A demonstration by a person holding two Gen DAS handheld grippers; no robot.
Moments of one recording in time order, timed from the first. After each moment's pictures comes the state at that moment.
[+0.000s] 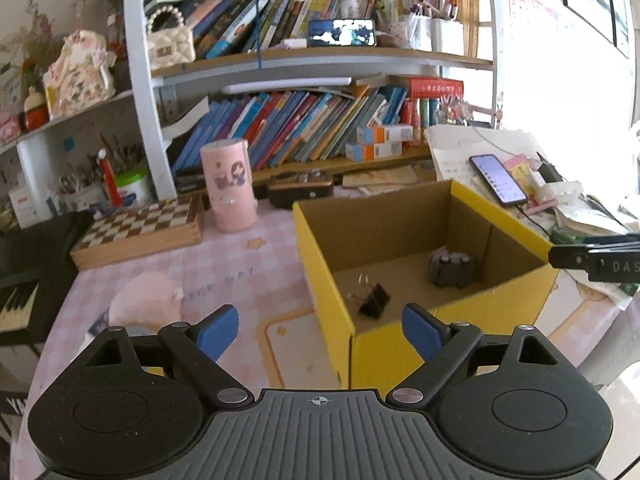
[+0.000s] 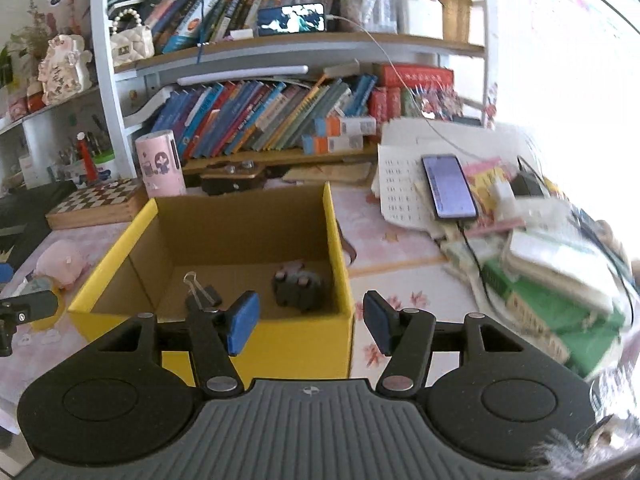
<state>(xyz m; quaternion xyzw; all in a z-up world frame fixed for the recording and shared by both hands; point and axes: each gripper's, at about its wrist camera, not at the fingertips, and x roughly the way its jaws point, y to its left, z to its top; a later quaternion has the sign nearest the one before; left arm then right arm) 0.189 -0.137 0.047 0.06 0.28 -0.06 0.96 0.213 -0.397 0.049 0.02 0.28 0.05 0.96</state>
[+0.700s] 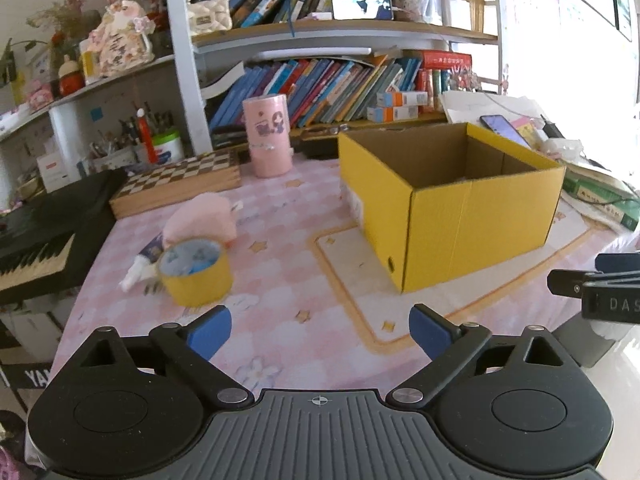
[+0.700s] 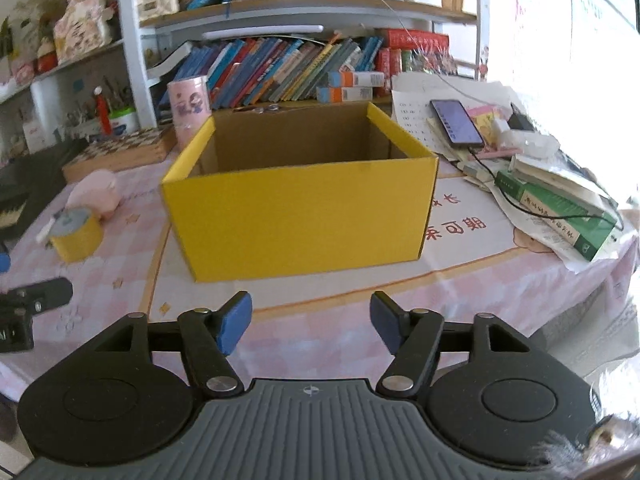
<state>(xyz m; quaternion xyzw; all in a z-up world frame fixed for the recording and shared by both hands) 0.106 -0.075 0.009 0.07 0.30 -0.05 0.95 0.111 -0.293 0.004 0.02 0.31 0.01 0.95</state>
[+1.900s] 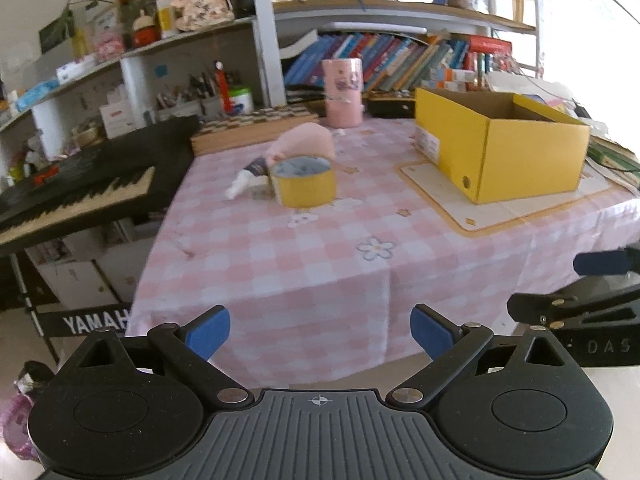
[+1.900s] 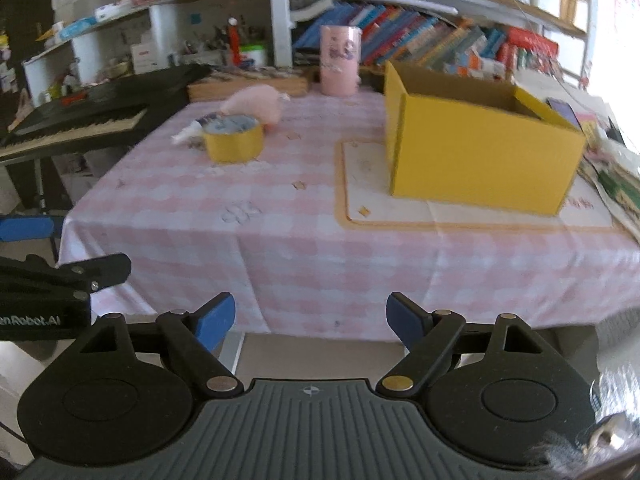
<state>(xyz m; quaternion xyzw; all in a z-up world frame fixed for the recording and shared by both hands) 0.015 0.027 -0.006 0.06 0.32 0.00 0.95 0.038 -0.153 -0.016 -0.03 0.34 0.14 0.93</state>
